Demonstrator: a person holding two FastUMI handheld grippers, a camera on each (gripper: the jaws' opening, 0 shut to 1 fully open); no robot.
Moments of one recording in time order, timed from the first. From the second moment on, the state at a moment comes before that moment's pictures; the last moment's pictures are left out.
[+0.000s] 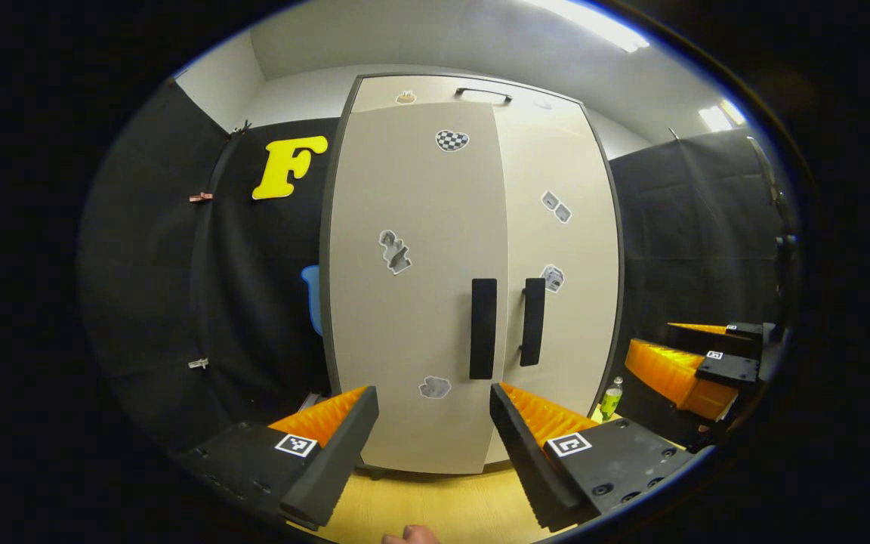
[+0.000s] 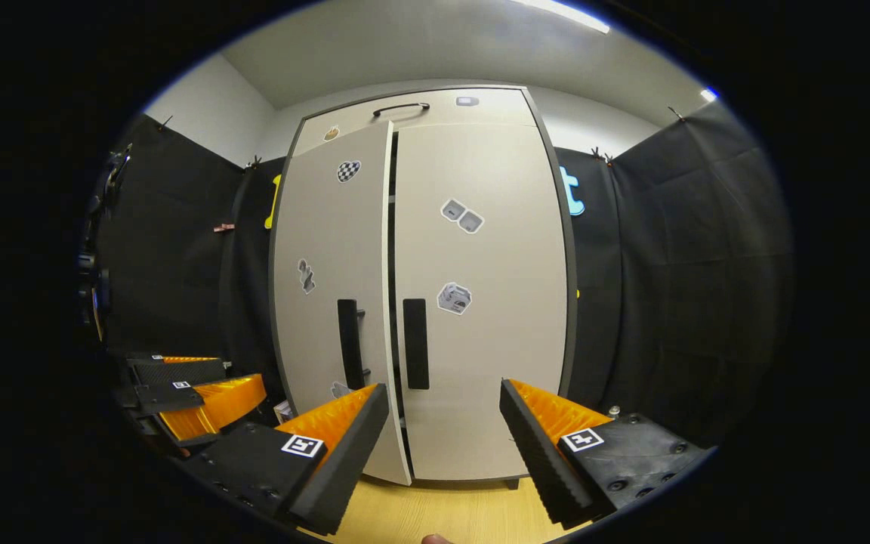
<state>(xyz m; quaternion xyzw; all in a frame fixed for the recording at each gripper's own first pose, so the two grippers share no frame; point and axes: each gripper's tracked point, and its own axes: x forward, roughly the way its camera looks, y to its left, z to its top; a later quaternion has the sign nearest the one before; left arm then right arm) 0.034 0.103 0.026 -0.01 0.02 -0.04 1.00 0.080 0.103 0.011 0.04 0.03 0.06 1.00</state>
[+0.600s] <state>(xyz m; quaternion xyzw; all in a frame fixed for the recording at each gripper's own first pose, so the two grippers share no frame) 0.027 0.099 0.005 0.00 0.04 -0.04 1.00 0.081 0.121 -0.003 0.06 0.06 0.08 0.99</state>
